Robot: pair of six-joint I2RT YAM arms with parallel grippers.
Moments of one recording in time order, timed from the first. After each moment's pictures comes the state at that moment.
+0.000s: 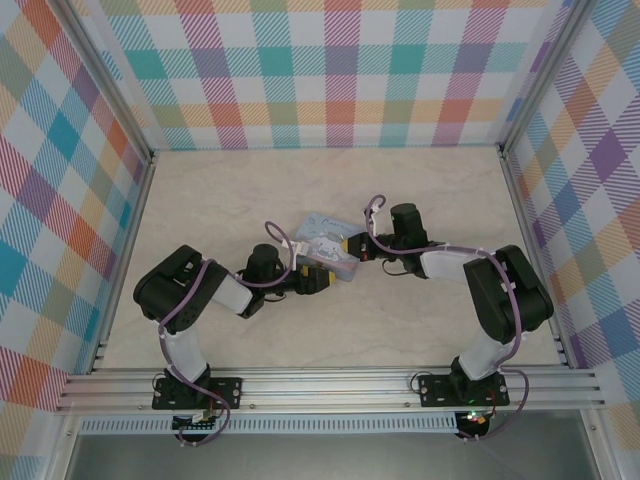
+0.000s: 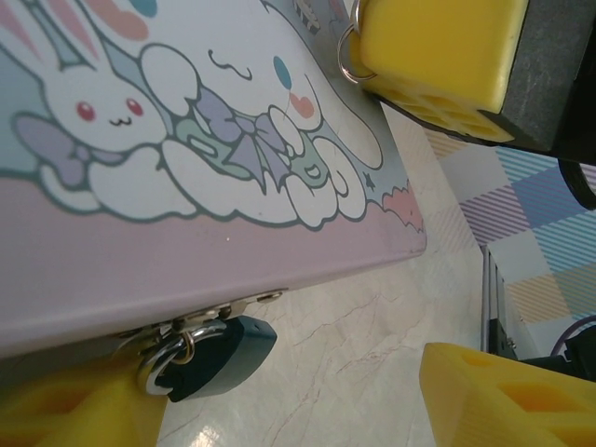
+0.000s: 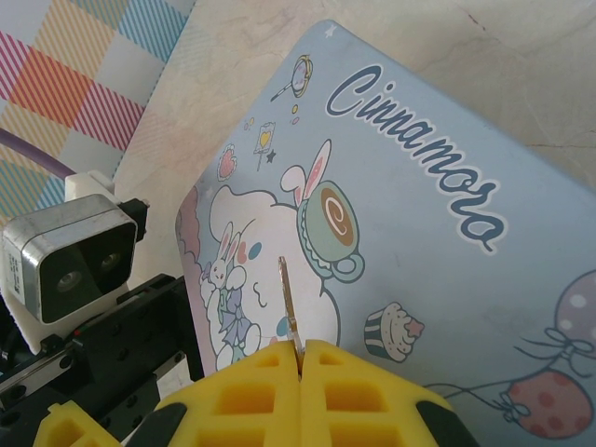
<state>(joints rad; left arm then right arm) -0.56 1.82 0.50 0.92 0.65 -0.68 0.42 1.68 0.77 0.30 -0.68 0.44</state>
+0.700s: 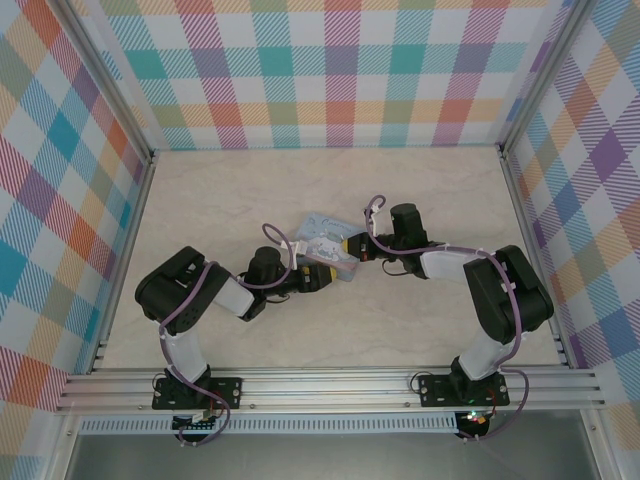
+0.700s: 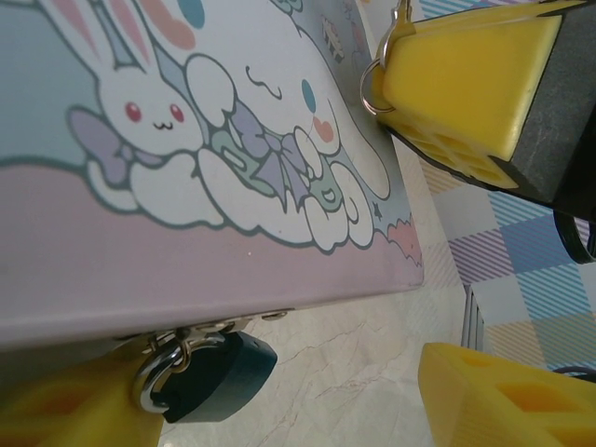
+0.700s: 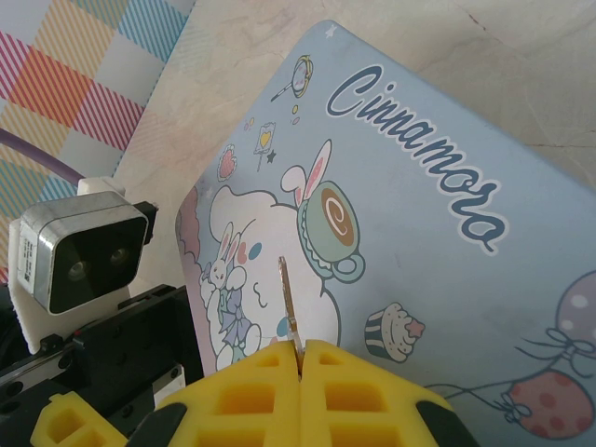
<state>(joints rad) -0.59 1.82 0.49 0.97 0.57 -0.82 0.43 1.68 0.77 0.30 -0.68 0.44</state>
